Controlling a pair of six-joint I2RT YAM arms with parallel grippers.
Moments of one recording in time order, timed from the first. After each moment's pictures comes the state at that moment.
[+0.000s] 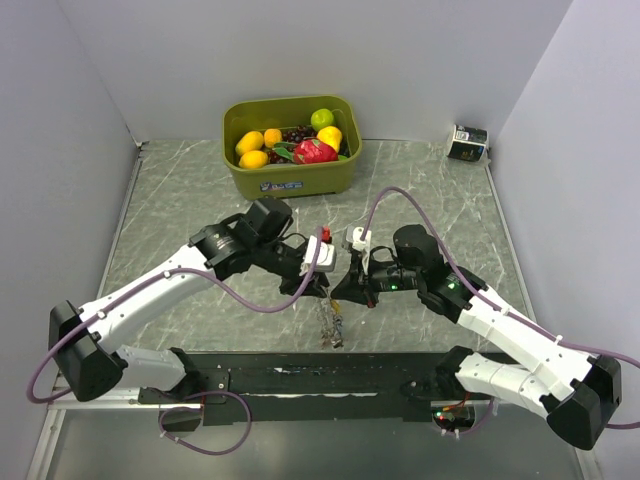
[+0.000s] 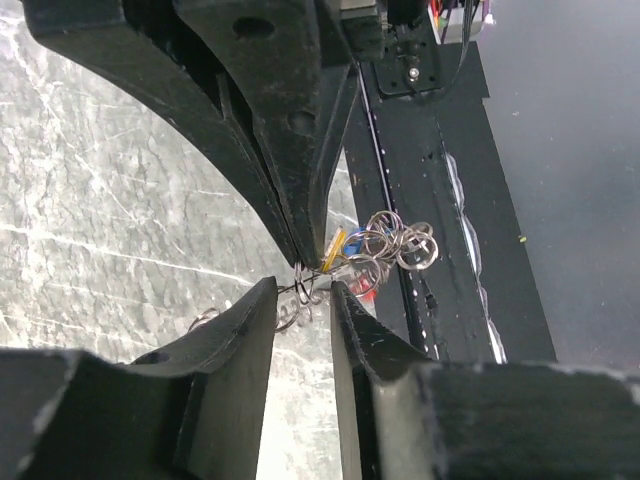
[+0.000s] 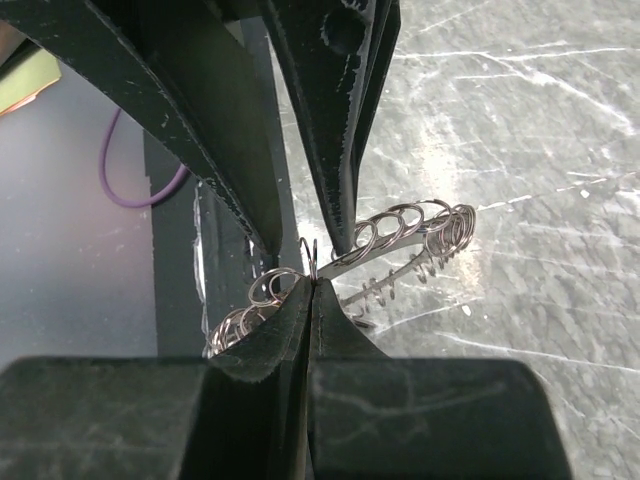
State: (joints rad) left arm -0.83 1.29 1.20 -0.63 0.78 0.55; right arm 0.73 0.94 0.79 -0.30 -0.69 -0.07
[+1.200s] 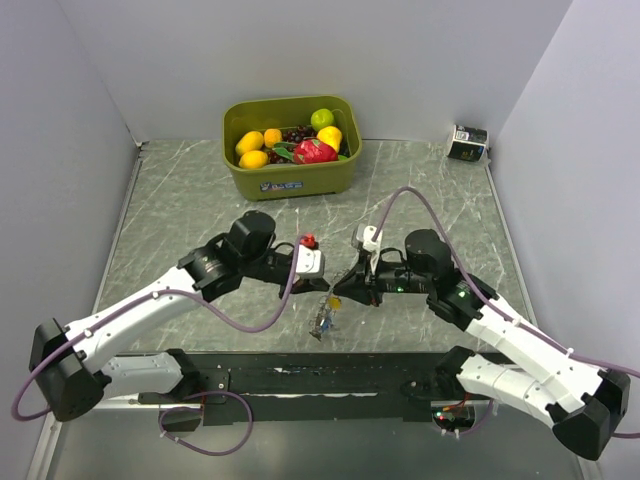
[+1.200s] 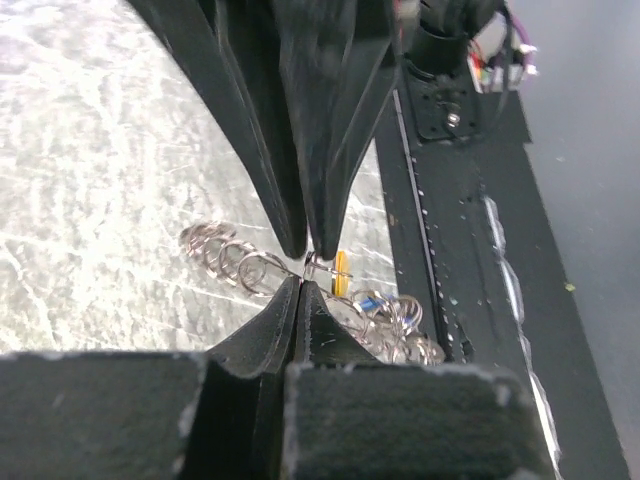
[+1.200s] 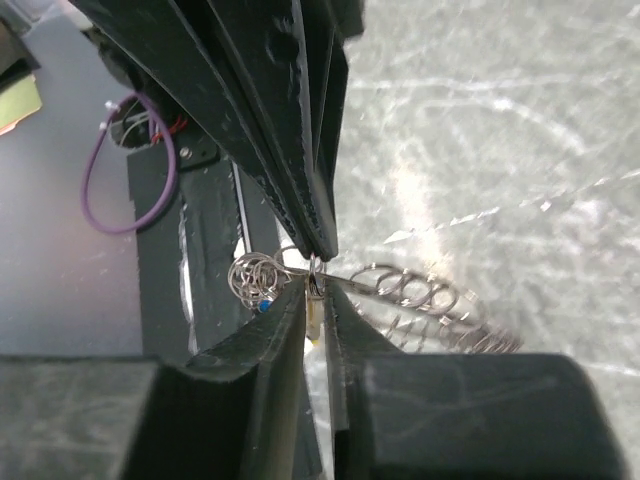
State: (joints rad) left arm -0.83 1.17 1.01 -0.34 0.75 0.46; right arm 0.73 0.86 0.76 -0.27 -0.62 -0.04
